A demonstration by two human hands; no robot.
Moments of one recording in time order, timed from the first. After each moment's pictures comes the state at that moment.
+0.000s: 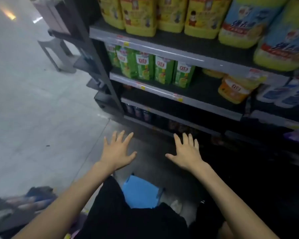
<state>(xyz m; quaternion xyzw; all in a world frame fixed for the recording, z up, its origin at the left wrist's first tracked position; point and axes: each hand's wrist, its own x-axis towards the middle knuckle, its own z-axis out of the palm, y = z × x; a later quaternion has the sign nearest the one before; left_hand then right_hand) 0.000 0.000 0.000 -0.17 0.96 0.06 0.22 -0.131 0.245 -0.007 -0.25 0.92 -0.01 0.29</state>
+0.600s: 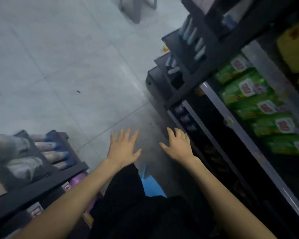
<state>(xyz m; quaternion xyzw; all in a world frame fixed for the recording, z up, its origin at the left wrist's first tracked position) 0.119 -0.343 -0.066 -0.35 0.89 0.19 0.23 -0.086 -0.231 -0.037 -0.43 0.84 0.09 0.31</state>
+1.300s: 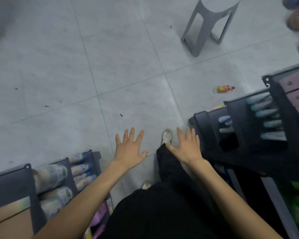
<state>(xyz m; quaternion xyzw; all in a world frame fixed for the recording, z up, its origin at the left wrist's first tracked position) 0.099 -0.666 -0.073 -0.52 0.79 0.22 0.23 -0.141 -0.615 -0.076 -0.53 0.77 0.07 0.34</state>
